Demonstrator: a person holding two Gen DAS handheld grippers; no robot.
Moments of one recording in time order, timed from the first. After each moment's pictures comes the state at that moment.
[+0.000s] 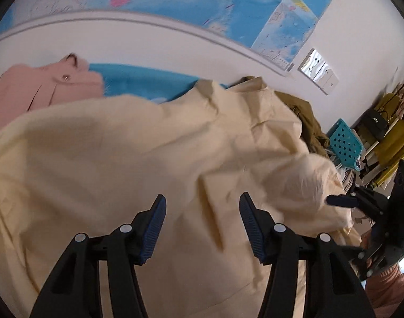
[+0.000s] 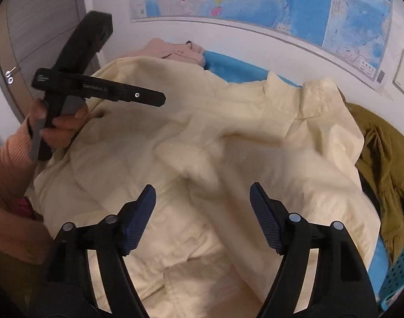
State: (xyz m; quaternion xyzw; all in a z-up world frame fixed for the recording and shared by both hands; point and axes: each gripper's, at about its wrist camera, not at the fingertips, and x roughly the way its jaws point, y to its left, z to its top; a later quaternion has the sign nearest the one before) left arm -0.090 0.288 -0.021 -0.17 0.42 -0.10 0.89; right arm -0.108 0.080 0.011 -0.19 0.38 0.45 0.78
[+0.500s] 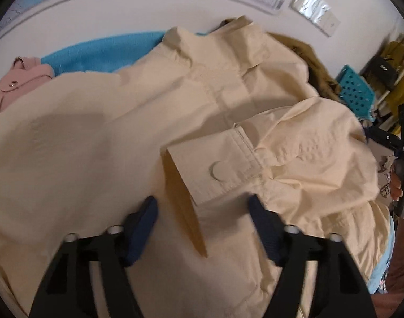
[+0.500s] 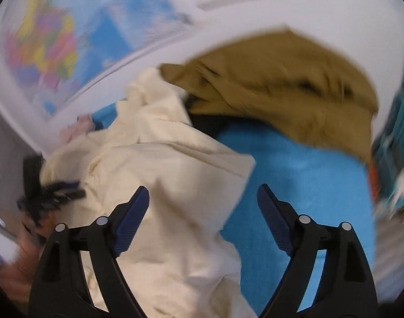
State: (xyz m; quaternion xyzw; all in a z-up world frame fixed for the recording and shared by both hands) left arm -0.046 0.228 -0.060 -0.07 0.51 -0.12 0.85; right arm 0.008 -0.119 -0.019 0.11 0.47 0.27 0.83
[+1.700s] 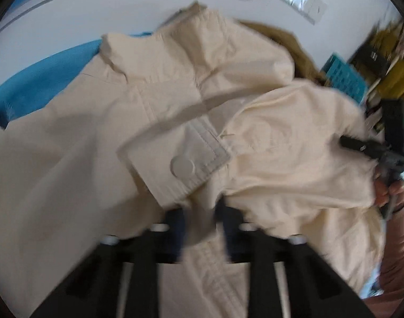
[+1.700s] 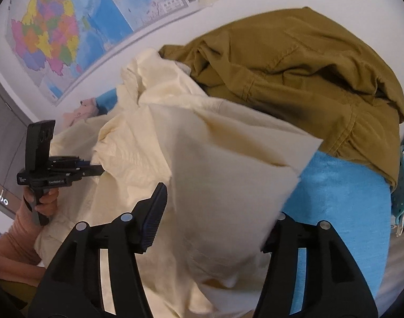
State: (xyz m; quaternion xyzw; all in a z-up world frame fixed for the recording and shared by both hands) left arm -0.015 0.199 -0.052 -0.07 0.50 -0.18 0.84; right arm 0.034 -0.097 -0.038 0.06 0.47 0.32 0.82
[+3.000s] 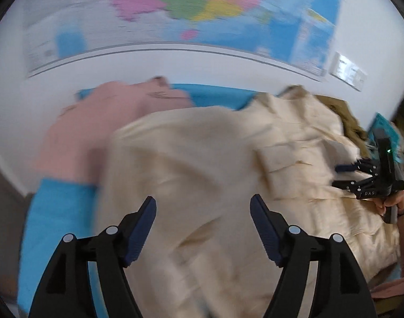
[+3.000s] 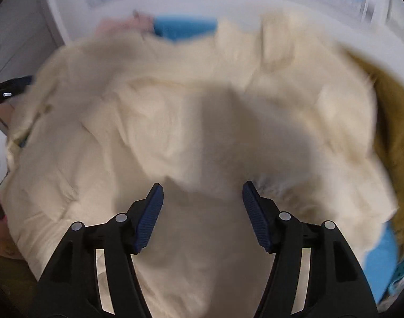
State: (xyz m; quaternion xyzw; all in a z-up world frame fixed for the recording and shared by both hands) left arm -0.215 0.360 0.019 -0.08 0.39 0.06 0.91; right arm -0.014 0.090 -0.067 -0.18 0.48 0.39 0.77
